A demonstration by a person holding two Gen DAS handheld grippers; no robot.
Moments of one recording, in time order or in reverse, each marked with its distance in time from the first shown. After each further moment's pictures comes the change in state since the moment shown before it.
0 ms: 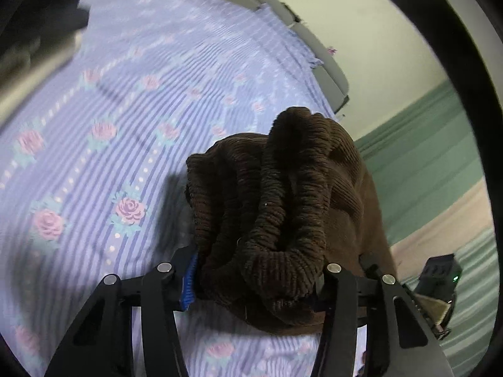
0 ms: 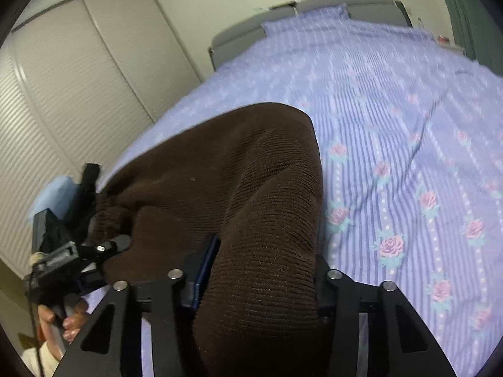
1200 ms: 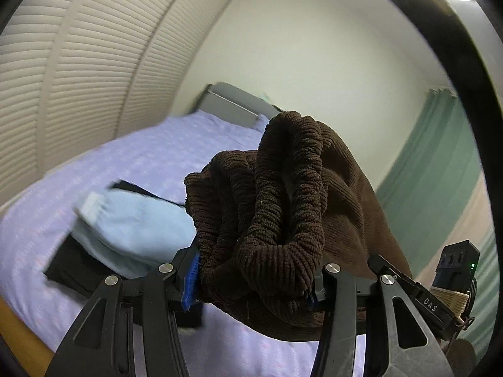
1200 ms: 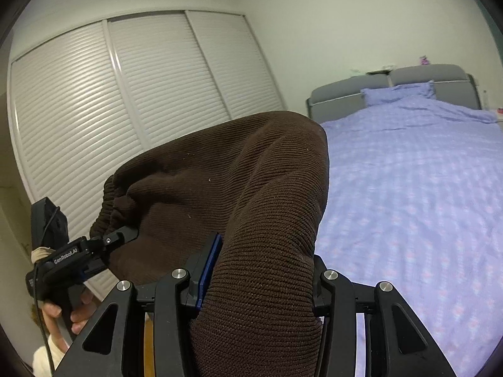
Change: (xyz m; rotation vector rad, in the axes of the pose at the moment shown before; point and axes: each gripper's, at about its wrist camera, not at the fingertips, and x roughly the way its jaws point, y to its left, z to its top) left arm -0.404 -0.003 0.065 0.191 -0.417 0.171; right arm -0.089 0.309 0.060 -0.188 -0.167 0.268
